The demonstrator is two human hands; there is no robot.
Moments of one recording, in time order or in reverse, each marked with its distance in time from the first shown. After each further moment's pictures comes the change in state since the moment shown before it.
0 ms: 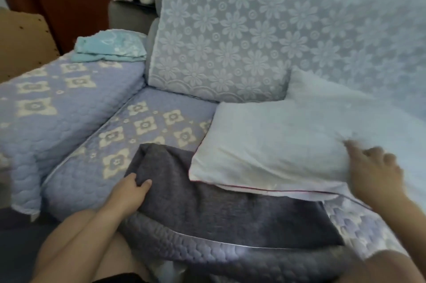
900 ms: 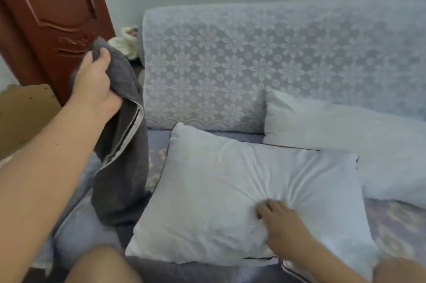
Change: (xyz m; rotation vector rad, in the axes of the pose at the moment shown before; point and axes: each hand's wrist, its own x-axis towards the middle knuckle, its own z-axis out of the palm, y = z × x) left_hand -0.028 0.289 -0.202 -1.331 0.234 0.625; right_hand -0.097 -0.082 0.003 0.328 -0.684 -0.490
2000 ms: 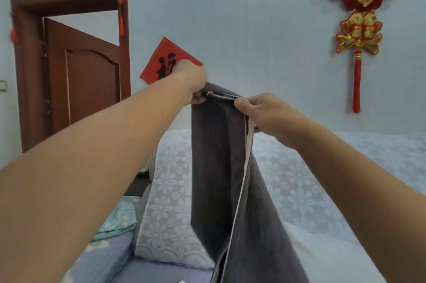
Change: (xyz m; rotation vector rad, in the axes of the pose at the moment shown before) left_hand 0.097 0.182 0.275 0.661 -0.227 0.107; right_hand 0.081 -0.088 -0.525 0.694 0.745 -0.321
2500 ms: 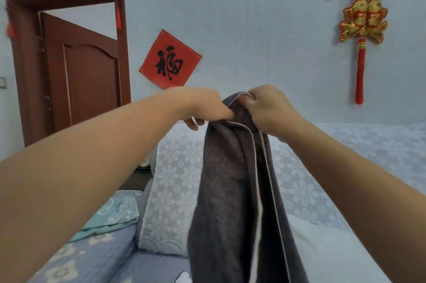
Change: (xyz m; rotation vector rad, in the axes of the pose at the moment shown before) left_hand -0.045 -0.025 0.012 0.852 -0.521 0.119; right_hand 0.005 0.013 0.009 -0.348 0.232 -0.101
